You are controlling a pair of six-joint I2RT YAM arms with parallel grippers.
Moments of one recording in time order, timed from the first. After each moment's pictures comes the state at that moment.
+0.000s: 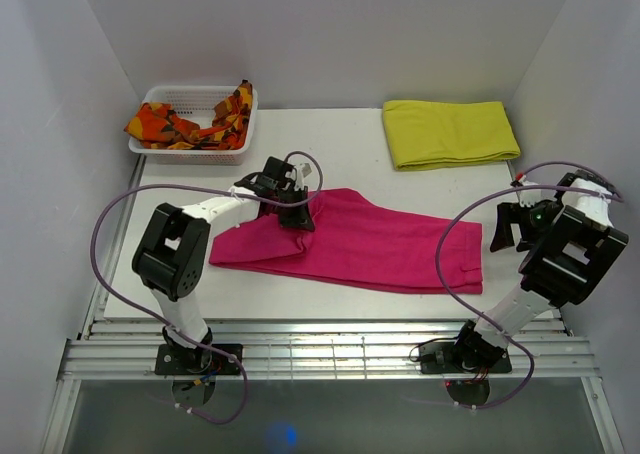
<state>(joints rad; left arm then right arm) -0.49 1.80 1.15 -0.32 0.39 -0.42 -0.60 1.74 1.28 -1.13 -0.43 -0.79</state>
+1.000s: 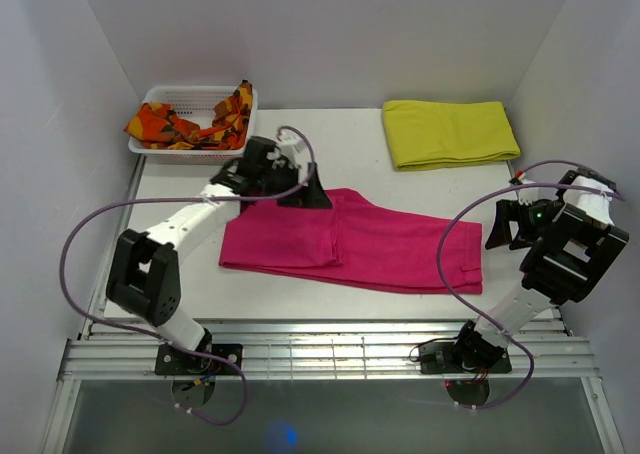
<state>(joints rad) -0.52 1.62 1.19 -0.28 0.51 -0.39 -0.61 1.77 1.30 -1.20 -0.51 -0.82</state>
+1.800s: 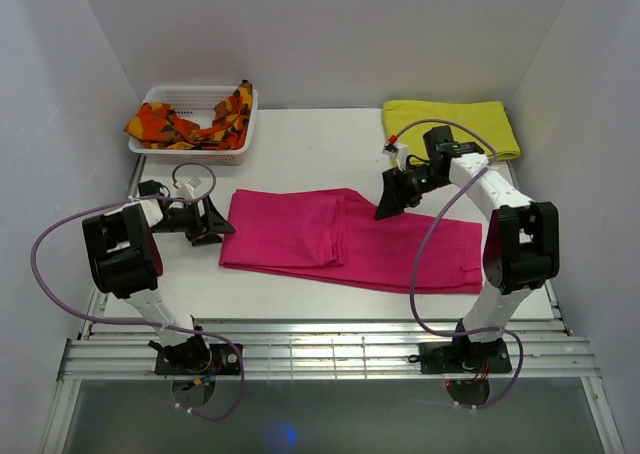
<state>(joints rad) 0.33 1.78 0.96 -0.53 0.88 0.10 0.18 1.74 1.37 -0.92 -0.89 -0.41</state>
